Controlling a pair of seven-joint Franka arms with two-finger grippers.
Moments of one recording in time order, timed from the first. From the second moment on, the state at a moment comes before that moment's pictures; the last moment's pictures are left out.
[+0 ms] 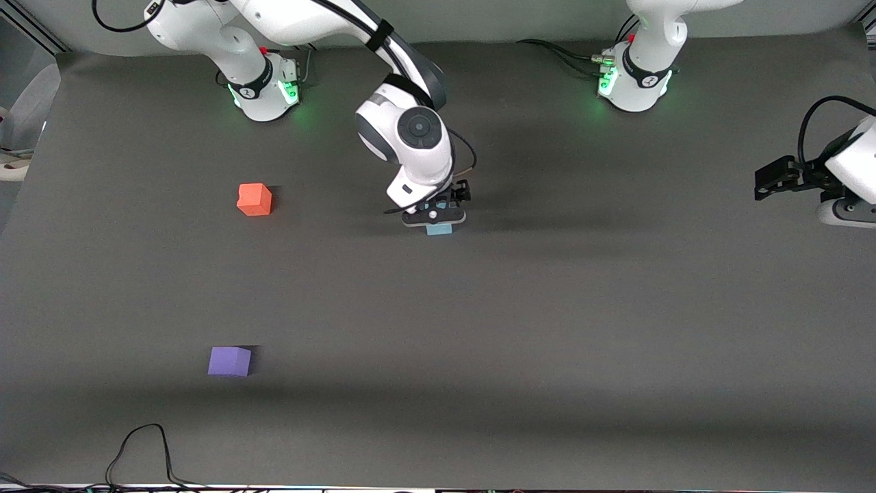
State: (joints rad) left arm 0.00 0.03 -0.02 -1.60 0.05 1.54 0.12; right arm 0.80 0.53 0.07 -1.77 0.05 2.26 0.81
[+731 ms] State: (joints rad) left arm -0.04 0.02 0.00 -1.60 0.05 1.54 0.10; right arm 0.80 0.60 0.07 -1.85 0.05 2.43 0.83
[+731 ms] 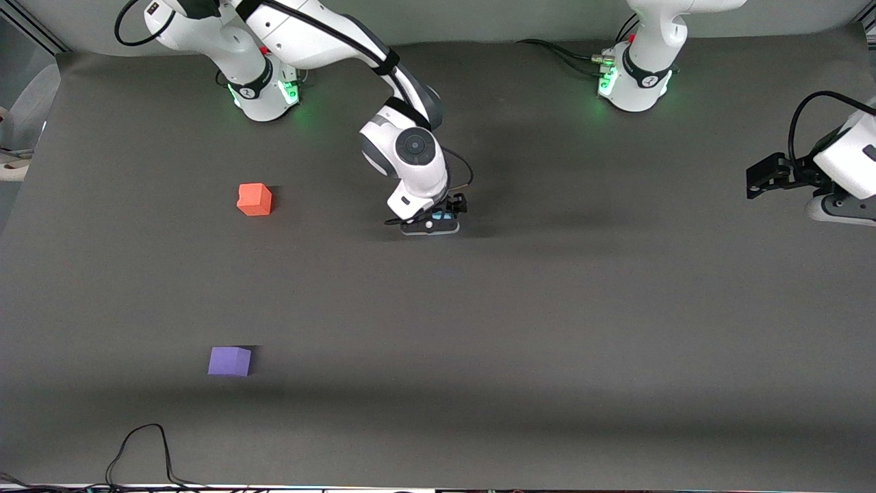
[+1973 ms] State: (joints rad) left arm -0.03 0.02 0.00 -1.61 0.05 1.55 0.10; right arm 0.80 0.39 -0.11 -1.82 0.03 2.18 0.71
